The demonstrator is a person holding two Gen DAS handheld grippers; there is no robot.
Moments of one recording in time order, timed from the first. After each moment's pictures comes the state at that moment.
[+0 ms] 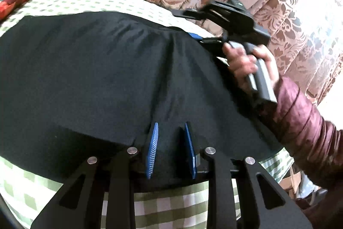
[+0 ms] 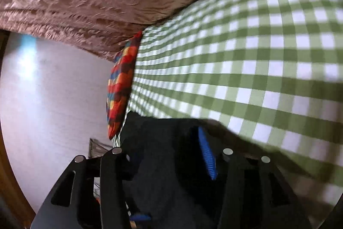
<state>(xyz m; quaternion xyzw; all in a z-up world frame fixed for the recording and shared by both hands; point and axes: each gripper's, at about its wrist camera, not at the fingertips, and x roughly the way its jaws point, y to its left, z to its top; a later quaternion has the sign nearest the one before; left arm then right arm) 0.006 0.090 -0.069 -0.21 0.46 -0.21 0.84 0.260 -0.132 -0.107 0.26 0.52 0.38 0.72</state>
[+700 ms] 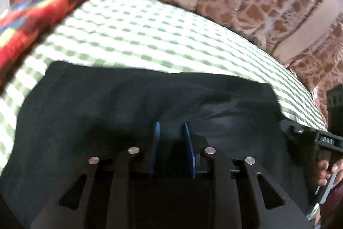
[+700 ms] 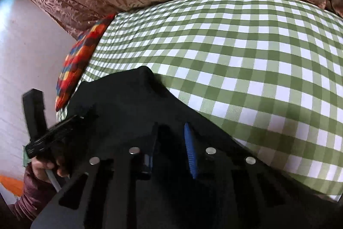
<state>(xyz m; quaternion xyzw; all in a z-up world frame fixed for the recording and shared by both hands) 0.117 0.154 -0.090 -0.16 0.49 -0.05 0.86 0.187 -0.135 -0.117 0.10 0.52 0.28 0.80</state>
